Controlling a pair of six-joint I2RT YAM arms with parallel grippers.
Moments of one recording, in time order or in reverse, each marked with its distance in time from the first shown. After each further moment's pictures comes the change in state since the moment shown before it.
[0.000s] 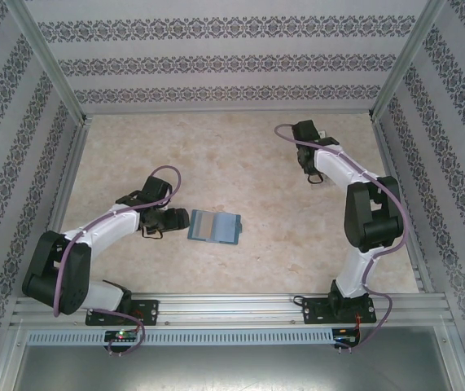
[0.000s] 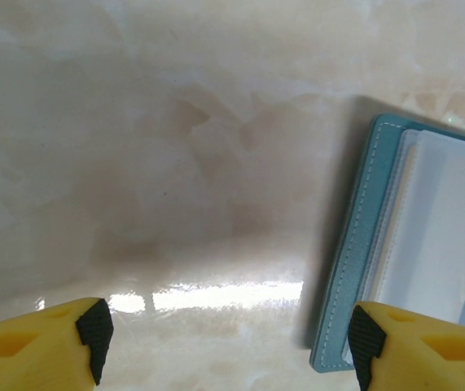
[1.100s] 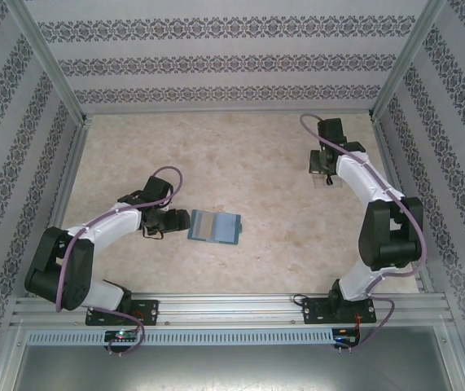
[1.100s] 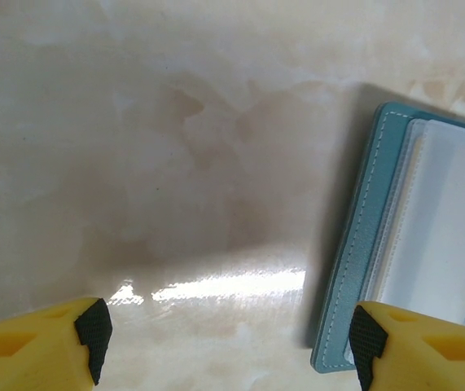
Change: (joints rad) left arm 0.000 -0.001 0.004 -0.003 0.013 0.007; right arm -0.118 -0.214 -0.110 0.067 -0.402 0.090
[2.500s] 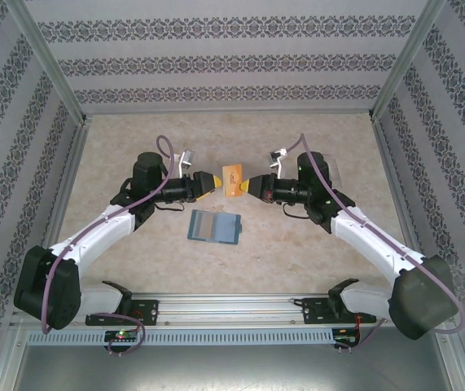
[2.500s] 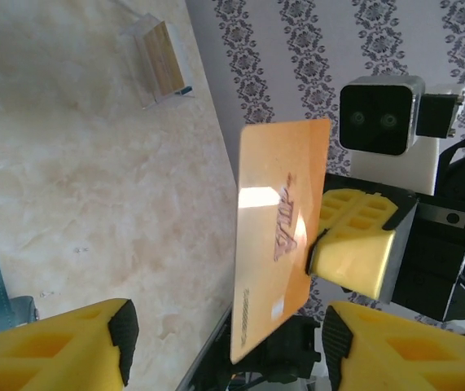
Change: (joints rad) left arm -0.041 -0.116 0.072 0.654 0.682 -0.403; right arm 0.379 -0.426 -0.462 0.694 -0.988 0.674
